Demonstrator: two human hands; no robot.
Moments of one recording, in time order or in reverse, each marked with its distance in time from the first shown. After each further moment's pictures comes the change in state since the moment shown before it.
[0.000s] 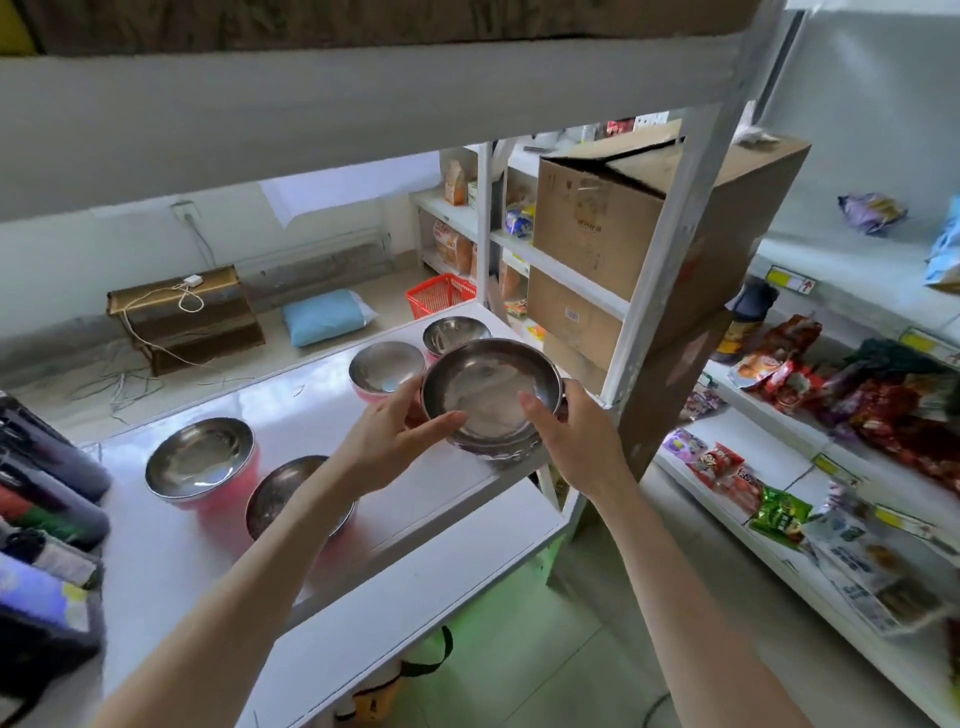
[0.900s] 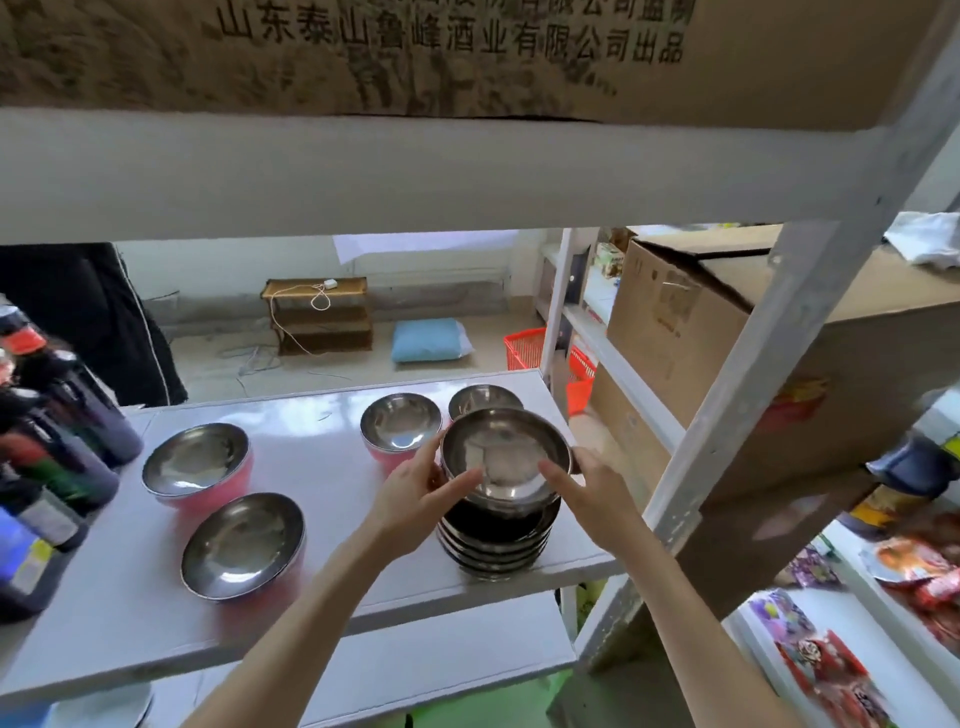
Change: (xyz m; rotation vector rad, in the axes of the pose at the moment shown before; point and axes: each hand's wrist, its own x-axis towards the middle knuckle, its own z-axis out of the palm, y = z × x) left_hand 0.076 -0.001 0.078 -0.011 0.349 -0.254; right_hand 0.159 0.084 -0.004 0.084 -0.419 -0.238
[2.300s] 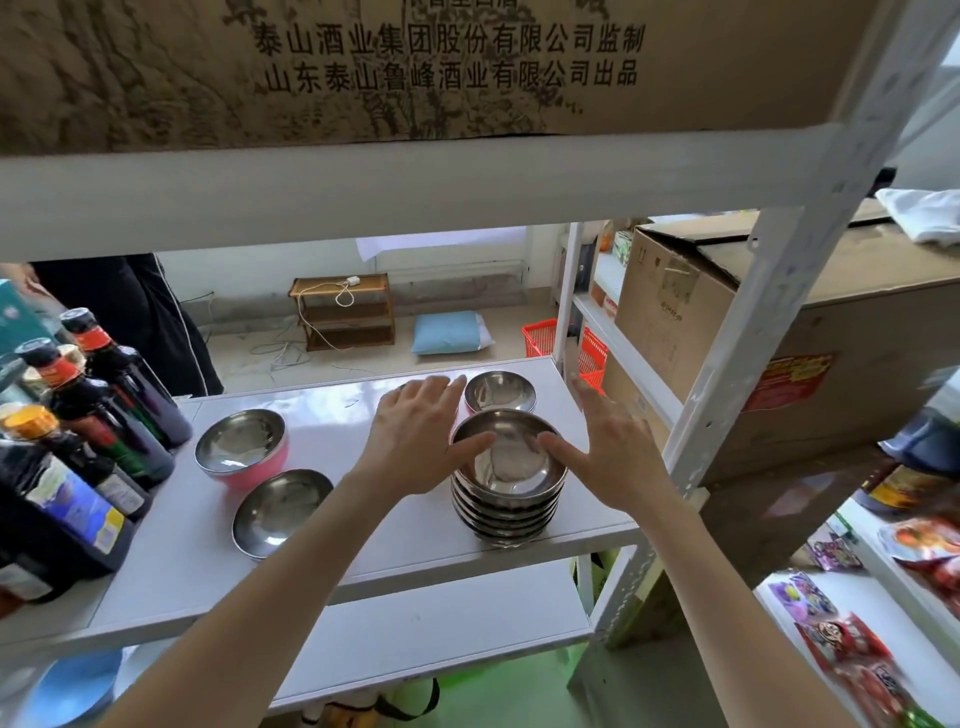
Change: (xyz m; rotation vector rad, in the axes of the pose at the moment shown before) left_hand -0.002 0.051 -0.039 0.926 0.072 0.213; right_hand -0.014 -0.031 -0.029 -0.442 0.110 -0.220
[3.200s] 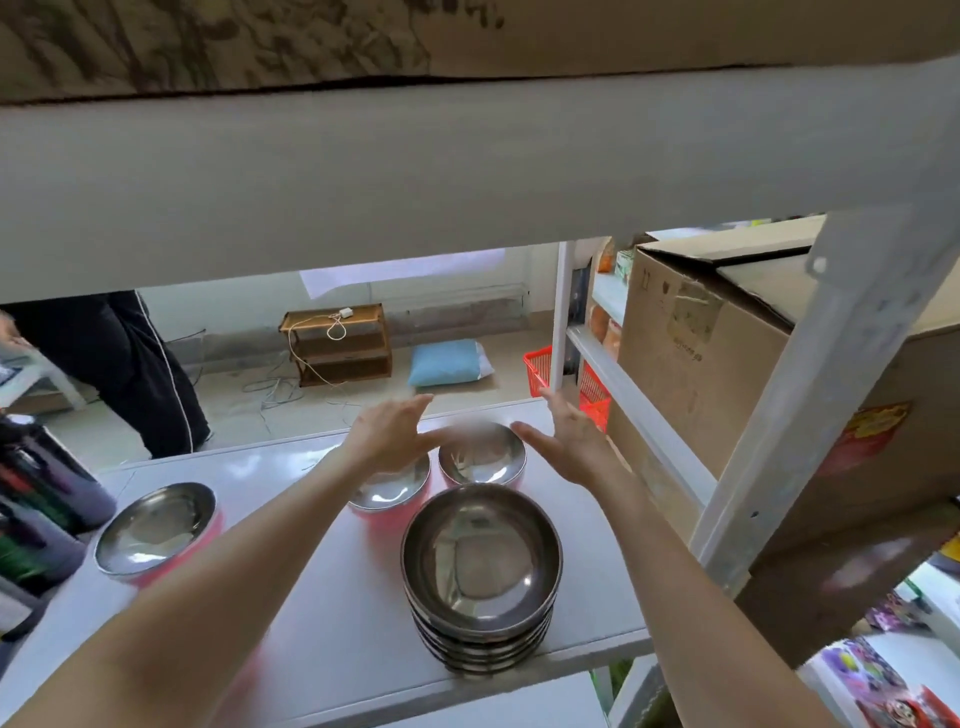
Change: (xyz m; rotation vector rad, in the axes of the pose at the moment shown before) left_hand 0.144 -0.057 0.086 -0.095 -0.239 -0.145; right_hand 0.153 0.070 0.089 0.230 -0.152 0.127
